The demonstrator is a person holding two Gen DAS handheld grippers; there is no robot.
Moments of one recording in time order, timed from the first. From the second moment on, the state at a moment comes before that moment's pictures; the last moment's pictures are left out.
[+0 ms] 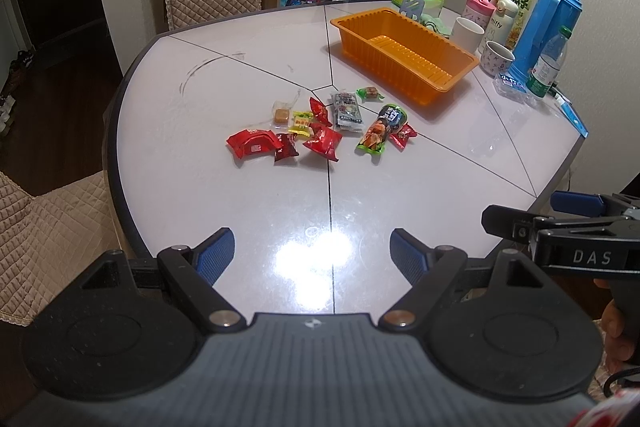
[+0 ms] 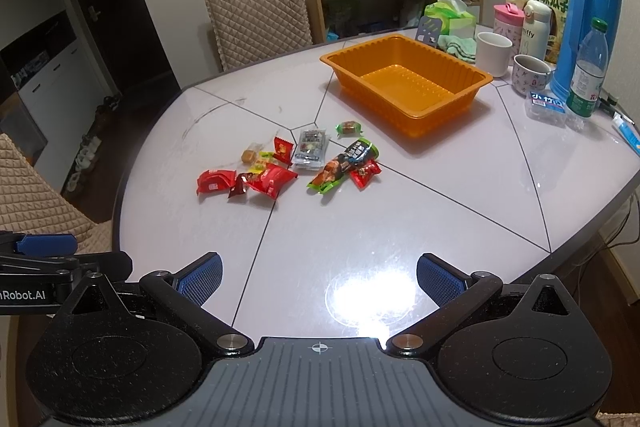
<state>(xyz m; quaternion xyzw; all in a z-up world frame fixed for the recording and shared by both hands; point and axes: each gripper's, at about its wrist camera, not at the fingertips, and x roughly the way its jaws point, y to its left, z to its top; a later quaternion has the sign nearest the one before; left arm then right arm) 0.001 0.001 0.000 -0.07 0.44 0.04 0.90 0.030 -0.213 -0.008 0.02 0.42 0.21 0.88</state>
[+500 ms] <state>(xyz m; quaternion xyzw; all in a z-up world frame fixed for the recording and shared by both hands) 0.000 0.002 0.000 -0.07 0.44 0.04 0.89 0.032 -0.213 -0.008 0.02 0.42 0.21 0.88</state>
